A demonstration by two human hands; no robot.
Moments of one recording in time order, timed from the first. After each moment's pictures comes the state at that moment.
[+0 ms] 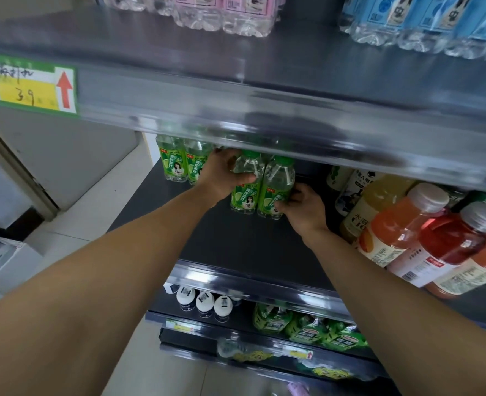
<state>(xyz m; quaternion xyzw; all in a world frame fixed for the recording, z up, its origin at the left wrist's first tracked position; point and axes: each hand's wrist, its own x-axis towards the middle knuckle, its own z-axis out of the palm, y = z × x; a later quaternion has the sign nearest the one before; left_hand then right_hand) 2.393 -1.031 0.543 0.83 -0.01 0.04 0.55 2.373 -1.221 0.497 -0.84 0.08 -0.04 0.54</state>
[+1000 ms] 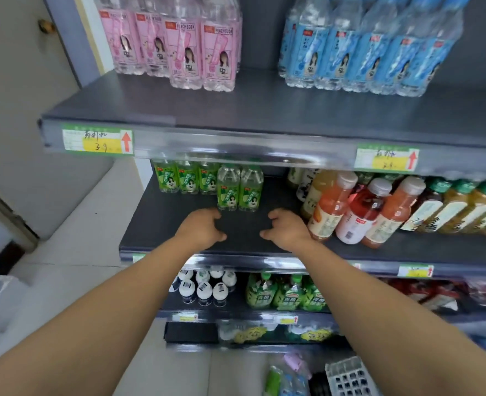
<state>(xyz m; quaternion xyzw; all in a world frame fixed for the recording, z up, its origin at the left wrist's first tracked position) 2.263 -1.009 0.573 0.95 -0.06 -0.15 0.28 2.254 -1.221 0.561 -0.94 0.08 0.11 0.31</state>
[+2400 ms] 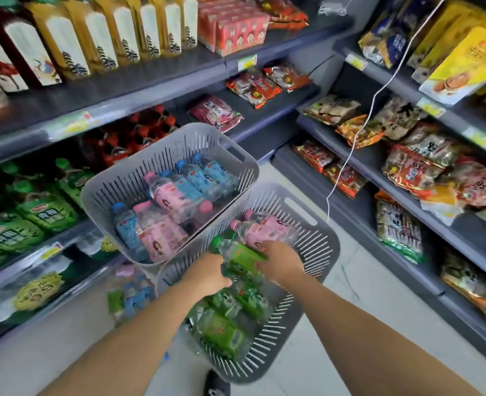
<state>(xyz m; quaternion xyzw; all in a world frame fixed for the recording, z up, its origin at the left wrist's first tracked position) 1.819 -1.505 0.396 0.81 -0.39 -0.44 0.07 1.692 -1.629 0.417 -0.85 0.44 0.18 0.22</state>
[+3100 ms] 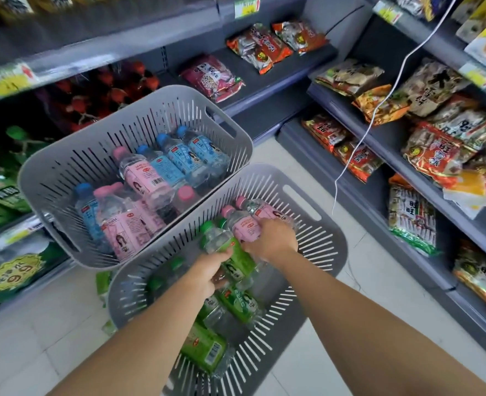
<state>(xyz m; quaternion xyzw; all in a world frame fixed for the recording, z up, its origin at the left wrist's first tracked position) 1.786 -1.566 0.334 0.65 0.19 -0.59 0.45 1.717 -1.689 0.362 -0.85 0.45 0.24 0.16</state>
